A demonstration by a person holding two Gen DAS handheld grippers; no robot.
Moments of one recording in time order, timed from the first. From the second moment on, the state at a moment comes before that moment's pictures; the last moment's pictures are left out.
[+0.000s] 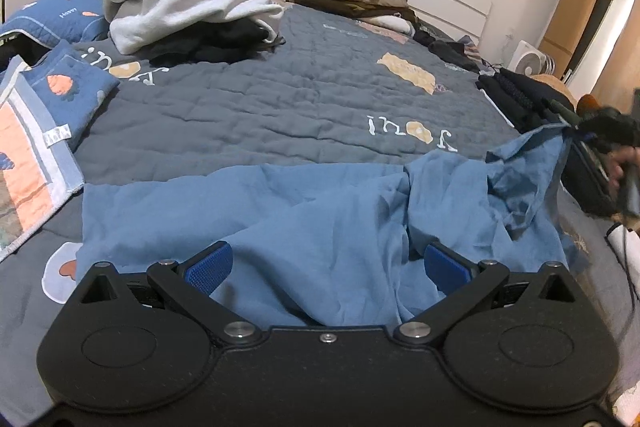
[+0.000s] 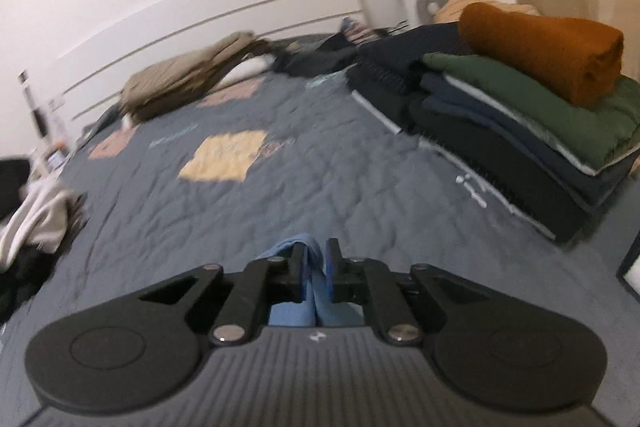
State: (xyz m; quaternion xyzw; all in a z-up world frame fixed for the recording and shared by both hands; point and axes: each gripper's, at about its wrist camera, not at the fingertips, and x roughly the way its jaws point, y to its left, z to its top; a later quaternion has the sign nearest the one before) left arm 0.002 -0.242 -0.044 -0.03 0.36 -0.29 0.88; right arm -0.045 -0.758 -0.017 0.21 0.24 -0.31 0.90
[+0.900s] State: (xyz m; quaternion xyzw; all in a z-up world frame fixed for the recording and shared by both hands) left arm -0.014 -0.218 -0.045 0.04 0.34 -0.27 0.90; right arm -0.164 -0.540 -0.079 0.21 0.30 -0.16 0.92
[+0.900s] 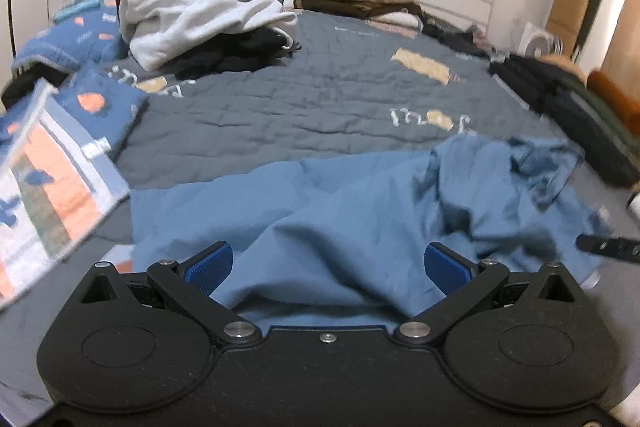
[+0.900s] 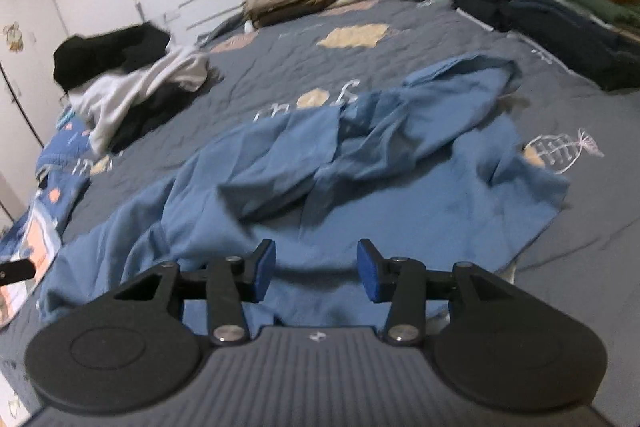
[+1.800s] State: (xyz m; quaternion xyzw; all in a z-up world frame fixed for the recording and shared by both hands) left arm -0.069 -0.289 -0.122 0.28 0.27 -0.32 0.86; right arm -0.174 -0.544 -0.072 0.27 0.30 -0.12 0.91
